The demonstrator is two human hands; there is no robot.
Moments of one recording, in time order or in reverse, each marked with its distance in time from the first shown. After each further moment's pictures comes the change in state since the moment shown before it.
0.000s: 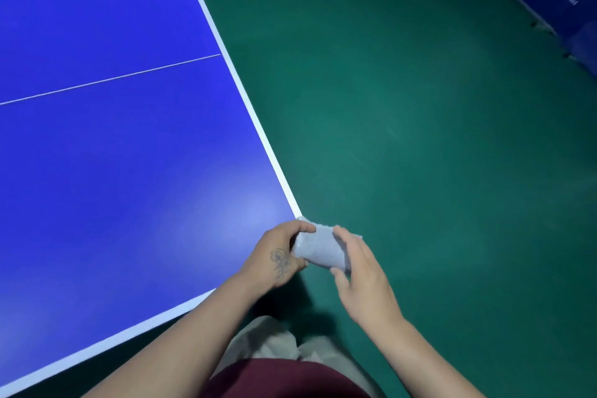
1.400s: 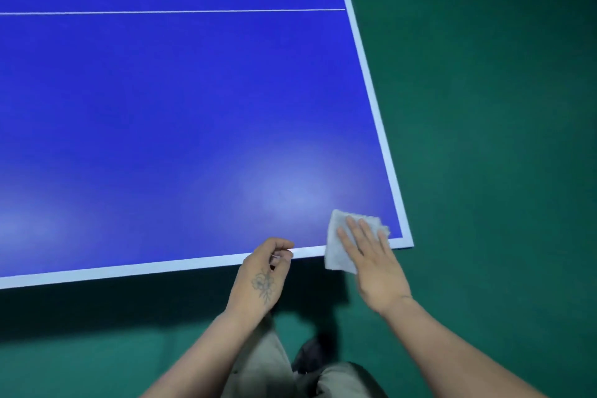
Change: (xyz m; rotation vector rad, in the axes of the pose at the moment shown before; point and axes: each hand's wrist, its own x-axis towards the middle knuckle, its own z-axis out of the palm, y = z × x) left_hand -0.112 -0.196 -0.030 -0.355 0.534 -0.303; right_hand 0.066 0.054 0.198 -0.829 -0.277 -0.580
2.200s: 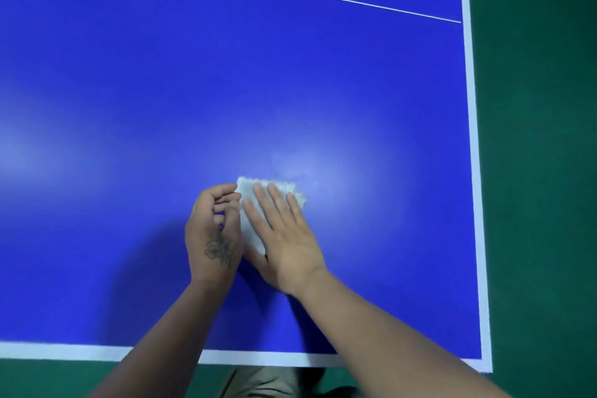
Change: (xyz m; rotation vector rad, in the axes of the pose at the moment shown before) left_hand 0.198 0.040 -0.186 -0.273 0.595 0.018; right_hand 0.301 -0.215 -0.062 0.156 -0.025 -0.351
